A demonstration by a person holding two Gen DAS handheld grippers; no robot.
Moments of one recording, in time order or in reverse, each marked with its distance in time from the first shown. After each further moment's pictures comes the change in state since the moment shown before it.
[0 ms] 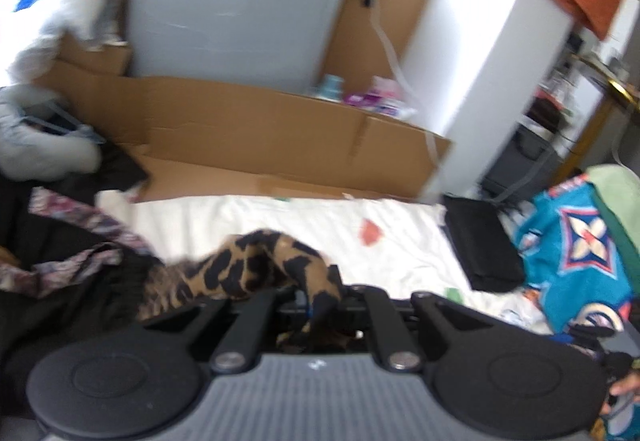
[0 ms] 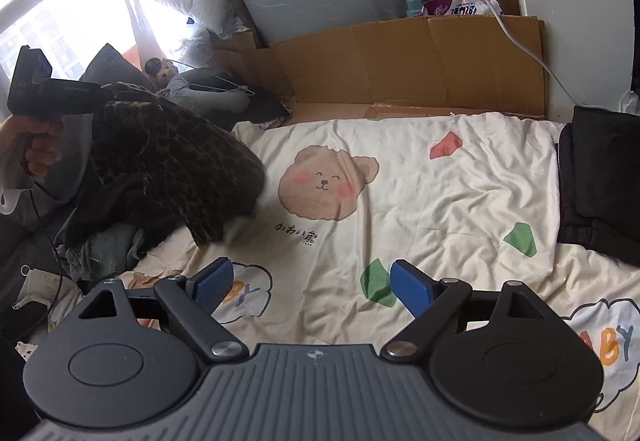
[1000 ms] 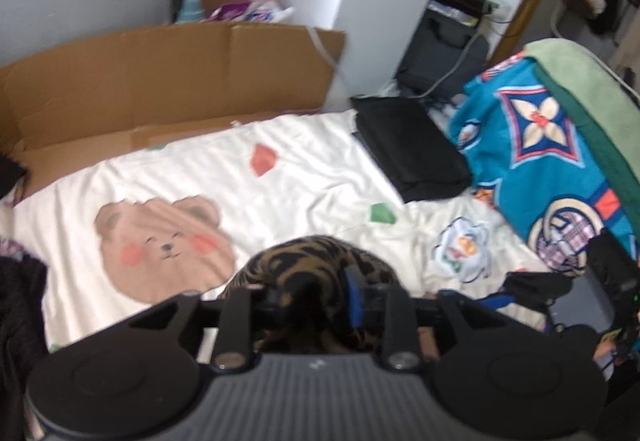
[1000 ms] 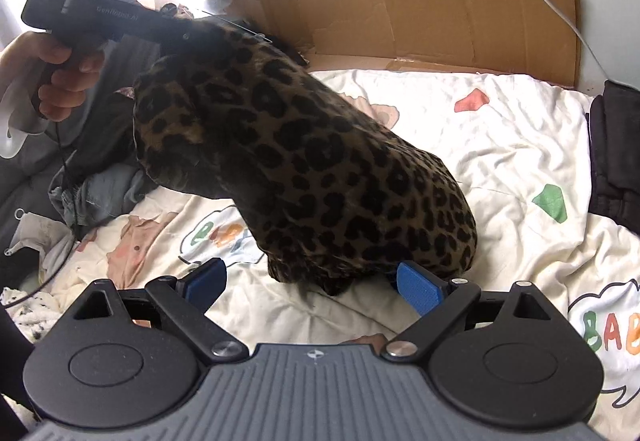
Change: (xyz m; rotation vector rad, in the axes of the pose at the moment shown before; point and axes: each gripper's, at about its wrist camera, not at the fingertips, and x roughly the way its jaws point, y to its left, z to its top) left arm 0.101 -0.094 -0.039 0.226 0.214 -0.118; right arm 0.047 0.001 -0.042 -0.077 0.112 0.024
